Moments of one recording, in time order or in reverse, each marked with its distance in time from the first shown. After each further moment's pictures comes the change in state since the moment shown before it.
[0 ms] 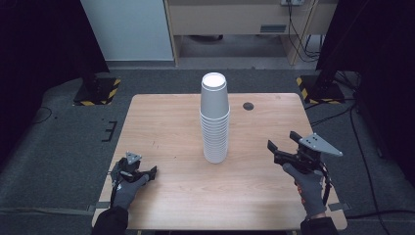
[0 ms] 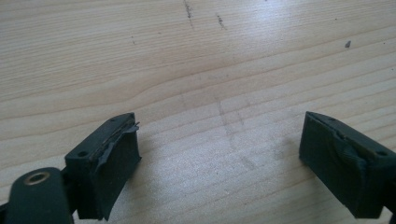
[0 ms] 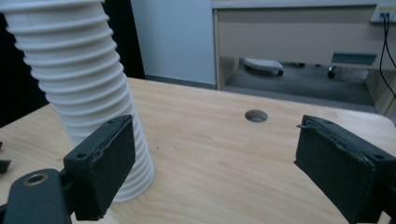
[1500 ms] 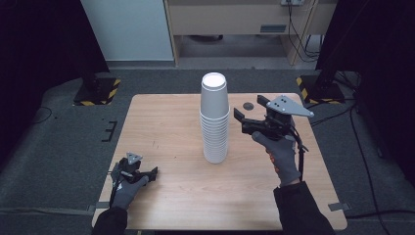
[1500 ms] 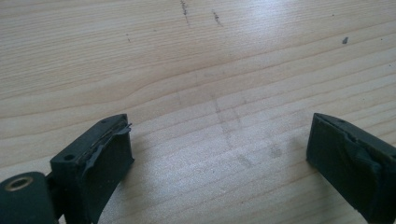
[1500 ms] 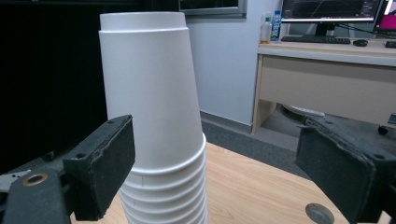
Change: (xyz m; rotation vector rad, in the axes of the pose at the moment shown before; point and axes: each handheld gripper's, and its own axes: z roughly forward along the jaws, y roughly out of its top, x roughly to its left) left arm -0.001 0.000 0.001 0.011 -0.007 0.005; right arm 0.070 0.102 0.050 -0.104 0.162 -0.081
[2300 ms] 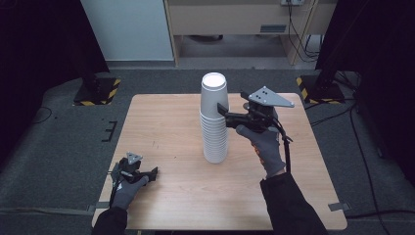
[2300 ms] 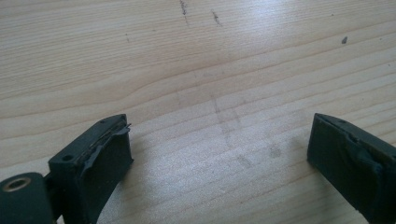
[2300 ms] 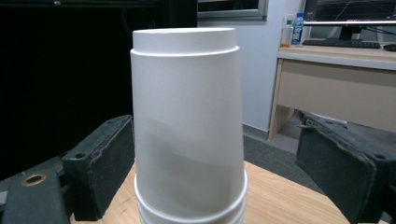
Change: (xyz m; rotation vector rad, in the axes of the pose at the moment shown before) left arm 0.000 0.000 0.000 0.000 -0.003 0.001; right arm 0.021 0.010 0.035 0.002 0.067 -0.013
